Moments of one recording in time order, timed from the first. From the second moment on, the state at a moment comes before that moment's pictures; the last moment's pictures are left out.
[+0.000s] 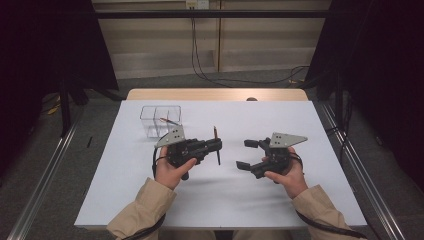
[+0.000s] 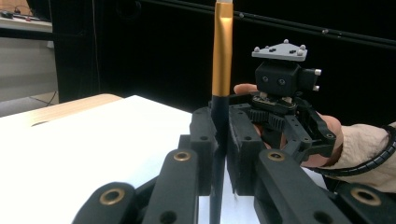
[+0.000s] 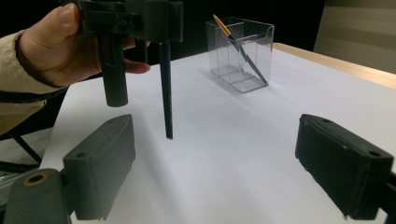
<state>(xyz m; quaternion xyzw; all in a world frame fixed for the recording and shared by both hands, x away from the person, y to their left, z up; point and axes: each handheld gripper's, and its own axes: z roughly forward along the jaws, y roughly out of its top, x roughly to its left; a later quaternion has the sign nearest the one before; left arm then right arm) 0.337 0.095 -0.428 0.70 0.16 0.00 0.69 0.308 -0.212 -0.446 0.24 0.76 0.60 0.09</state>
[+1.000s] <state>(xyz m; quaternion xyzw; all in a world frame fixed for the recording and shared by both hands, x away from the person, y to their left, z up) 0.338 0.098 -0.429 0.70 0.16 0.01 0.69 0.298 -0.252 -0.442 0.26 0.76 0.59 0.11</state>
